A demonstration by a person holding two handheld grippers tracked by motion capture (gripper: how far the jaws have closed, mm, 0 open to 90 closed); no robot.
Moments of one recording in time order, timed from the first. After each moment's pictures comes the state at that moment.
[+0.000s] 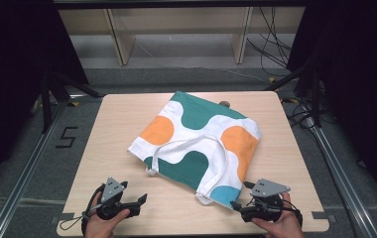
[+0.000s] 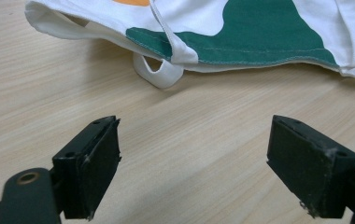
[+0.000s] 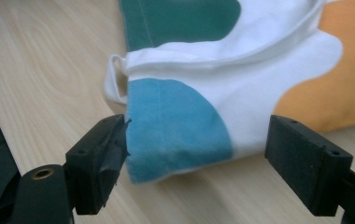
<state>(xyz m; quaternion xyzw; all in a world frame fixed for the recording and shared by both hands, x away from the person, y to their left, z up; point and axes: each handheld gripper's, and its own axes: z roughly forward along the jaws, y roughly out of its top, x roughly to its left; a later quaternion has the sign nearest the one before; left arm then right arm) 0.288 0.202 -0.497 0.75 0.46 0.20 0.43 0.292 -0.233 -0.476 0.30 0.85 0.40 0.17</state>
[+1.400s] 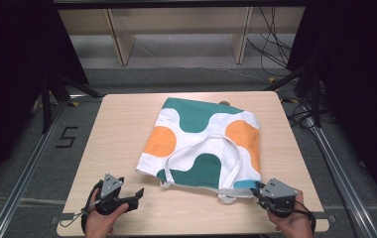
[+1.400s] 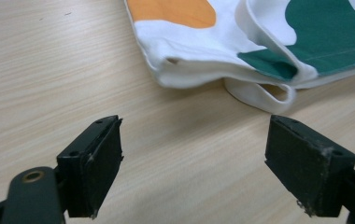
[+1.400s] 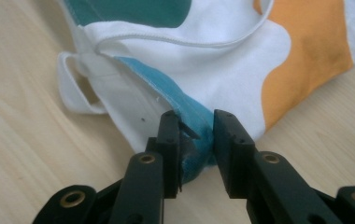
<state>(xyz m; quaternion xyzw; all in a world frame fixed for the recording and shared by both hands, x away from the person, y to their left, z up) 0.300 0.208 -0.497 0.75 0.47 0.23 0.42 0.294 -0.267 -0.474 0.30 0.85 0.32 0.28</state>
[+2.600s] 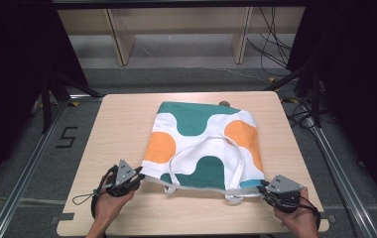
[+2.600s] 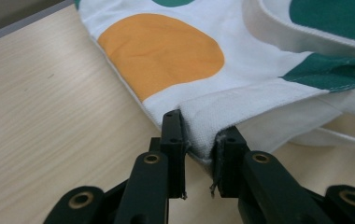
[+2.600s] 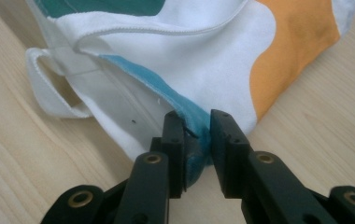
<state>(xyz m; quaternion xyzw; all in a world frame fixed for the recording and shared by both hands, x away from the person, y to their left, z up) 0.330 0.189 -0.492 0.81 0.35 0.27 0.39 0.305 -0.285 -0.480 0.31 0.86 0.30 0.27</state>
